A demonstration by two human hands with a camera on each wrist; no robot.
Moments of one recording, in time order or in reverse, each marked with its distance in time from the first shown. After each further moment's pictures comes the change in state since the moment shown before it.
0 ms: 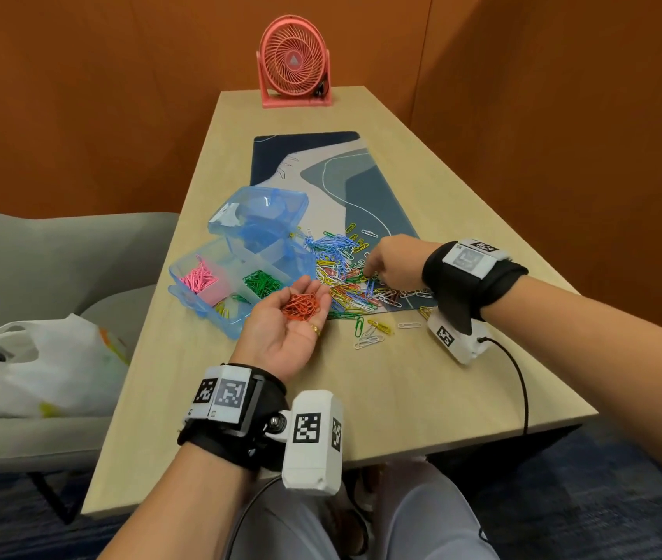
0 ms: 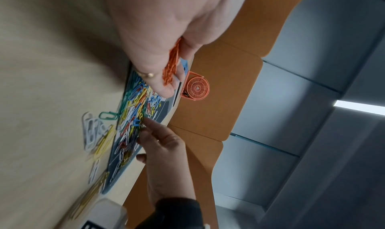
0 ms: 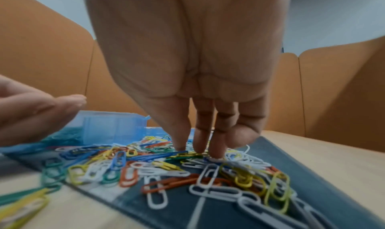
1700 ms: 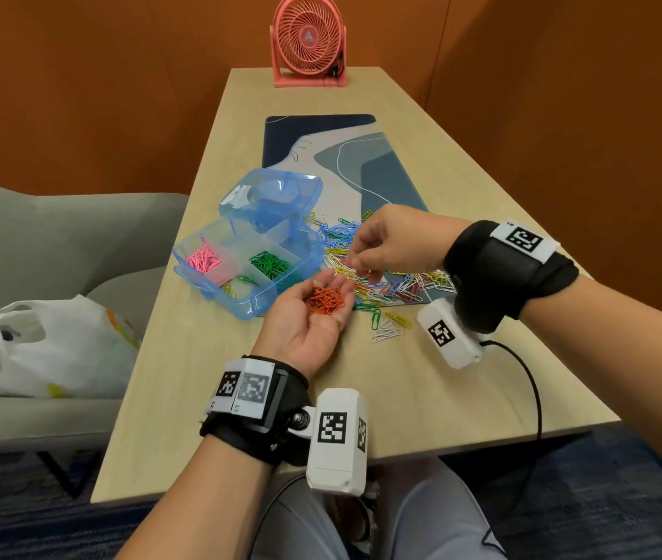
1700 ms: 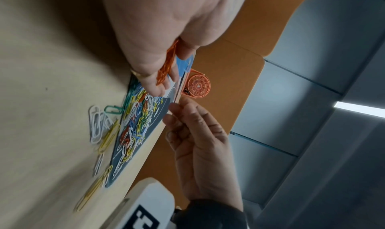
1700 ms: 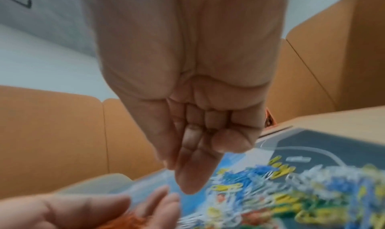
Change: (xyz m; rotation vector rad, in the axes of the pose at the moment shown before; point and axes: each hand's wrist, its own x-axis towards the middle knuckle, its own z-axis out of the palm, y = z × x) left_hand 0.003 -0.005 0.000 0.066 -0.017 -0.049; right_hand -0.011 -0.029 -0.021 0.353 0.042 -0.168
